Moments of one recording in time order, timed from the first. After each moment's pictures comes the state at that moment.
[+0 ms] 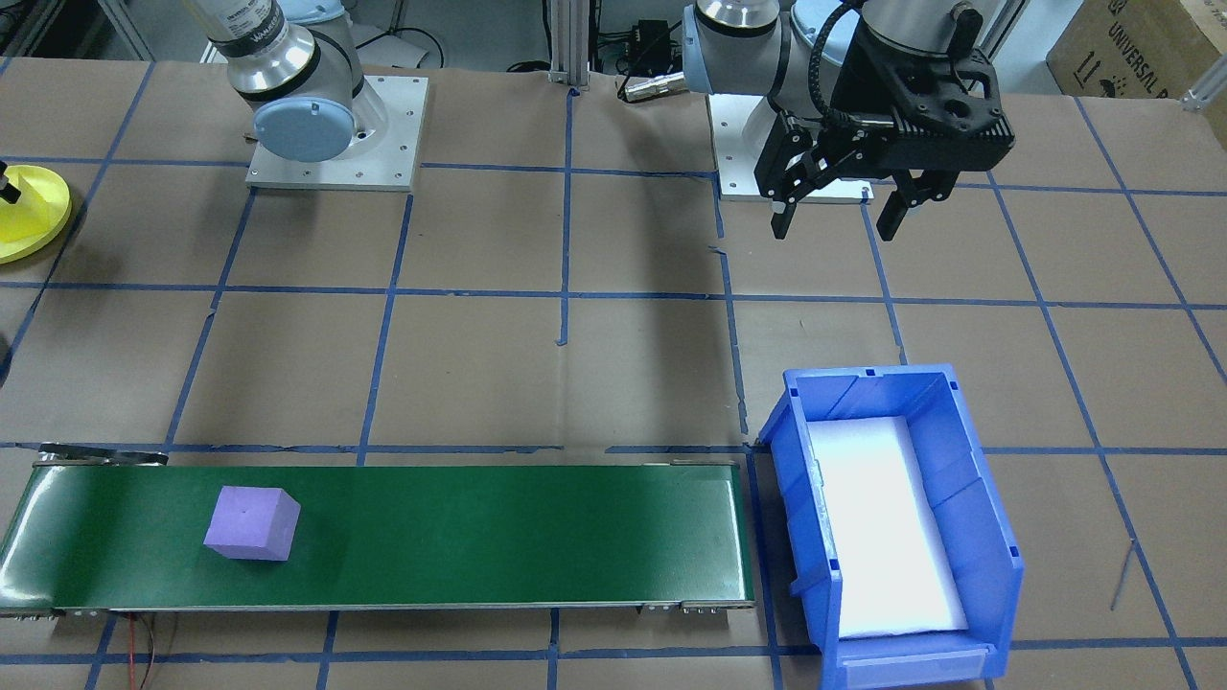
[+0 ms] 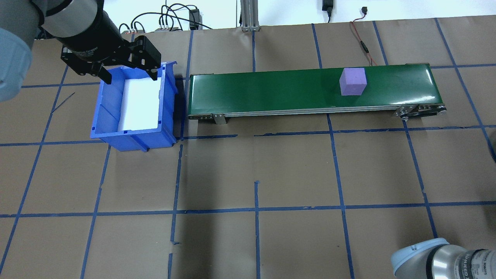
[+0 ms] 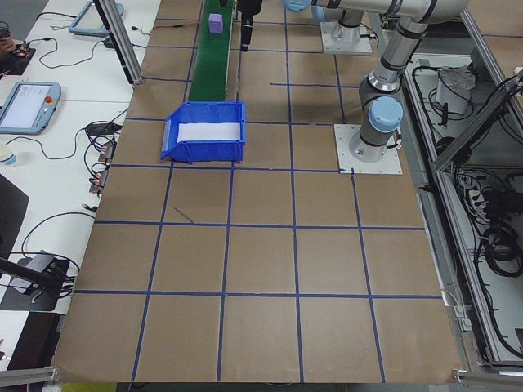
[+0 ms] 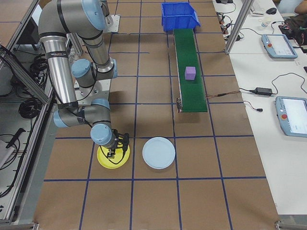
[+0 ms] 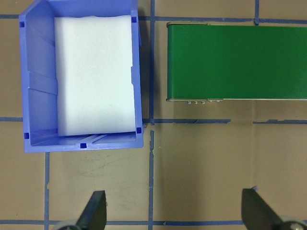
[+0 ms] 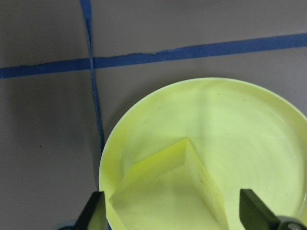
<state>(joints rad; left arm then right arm) -1.60 -1.52 -1.55 -1.49 1.56 -0.05 0.19 -1.34 2.00 -2.06 -1.54 -1.31</state>
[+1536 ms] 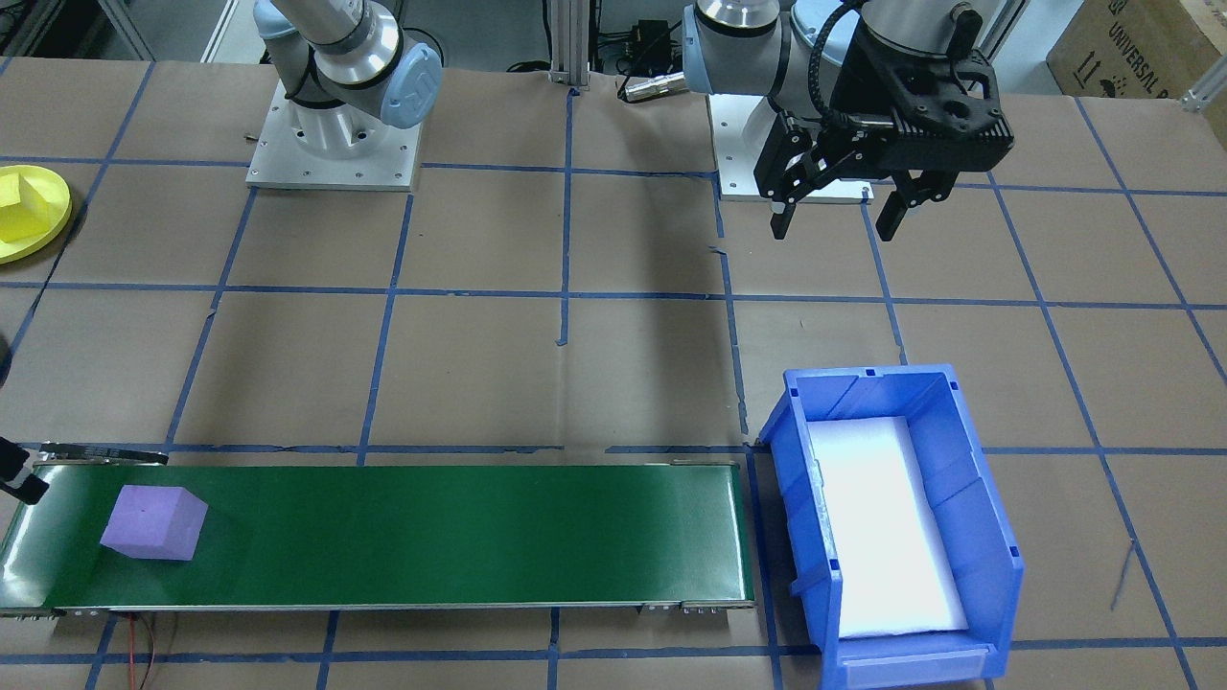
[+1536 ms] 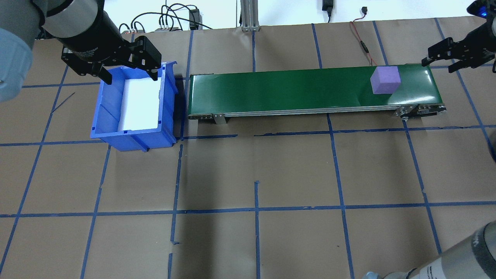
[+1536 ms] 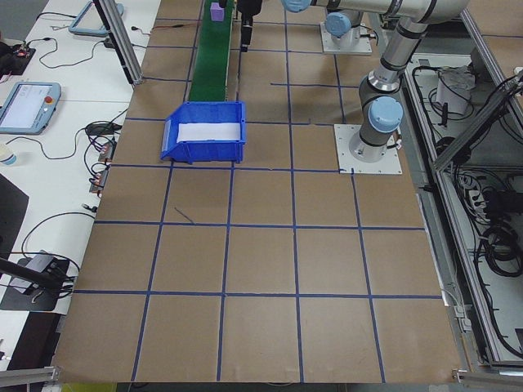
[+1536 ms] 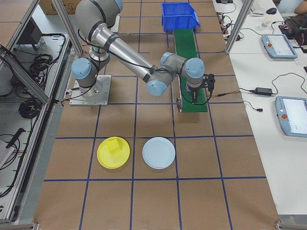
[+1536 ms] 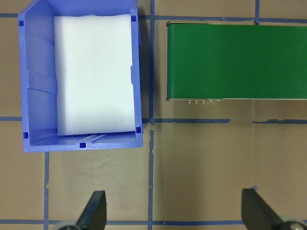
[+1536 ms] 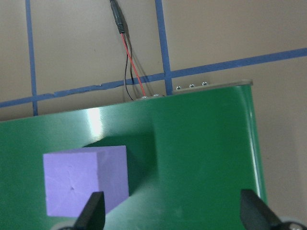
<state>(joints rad) -1.60 -1.52 -1.55 -1.49 1.56 -0.05 1.03 -1.16 1.53 -2.00 -1.20 -0.39</state>
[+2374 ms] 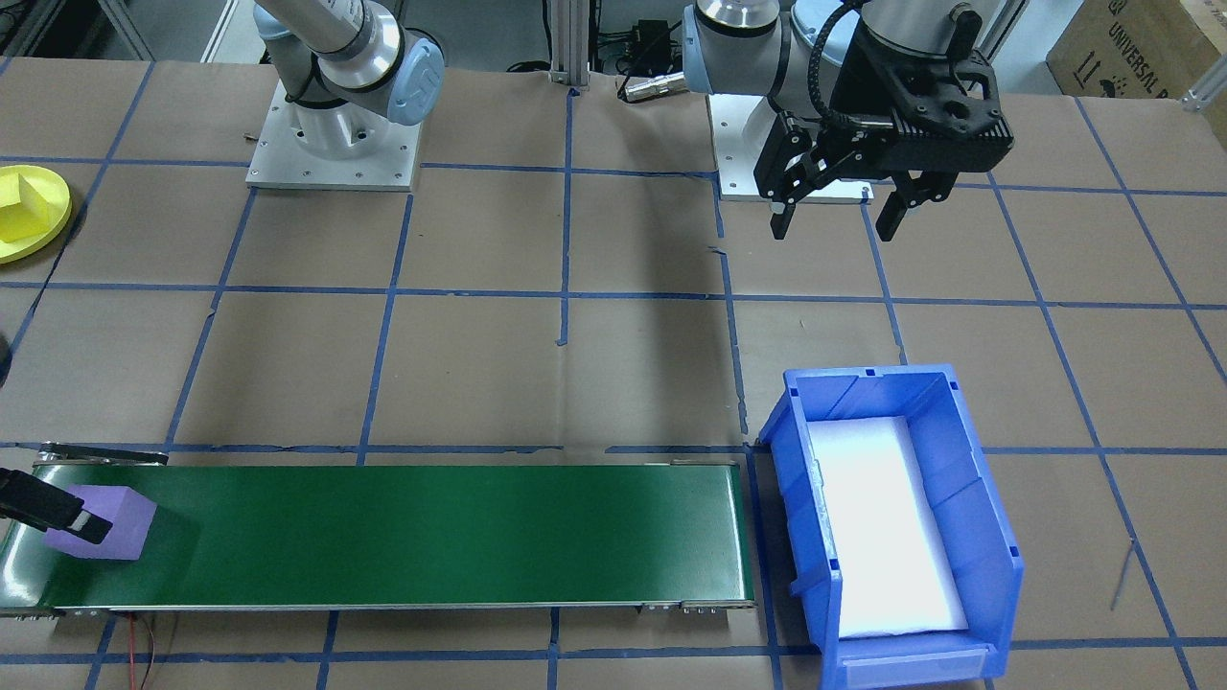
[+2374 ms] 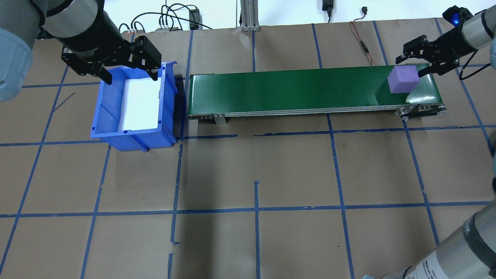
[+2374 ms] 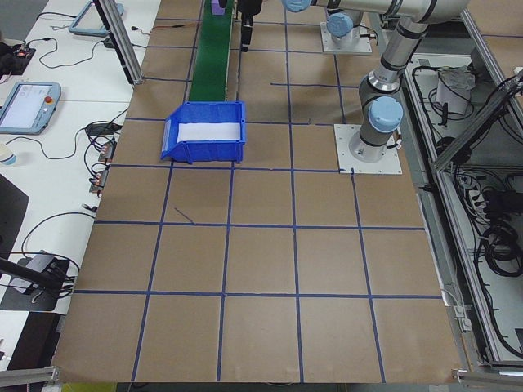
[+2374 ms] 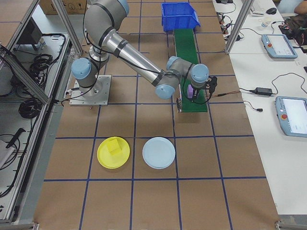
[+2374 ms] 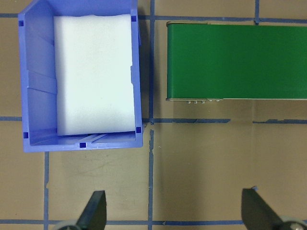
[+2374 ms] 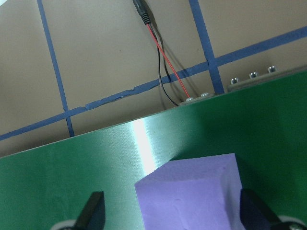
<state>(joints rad) -1.60 -1.52 -1.55 -1.49 1.56 -0.05 1.07 -1.08 1.52 -1.99 -1.10 -0.23</state>
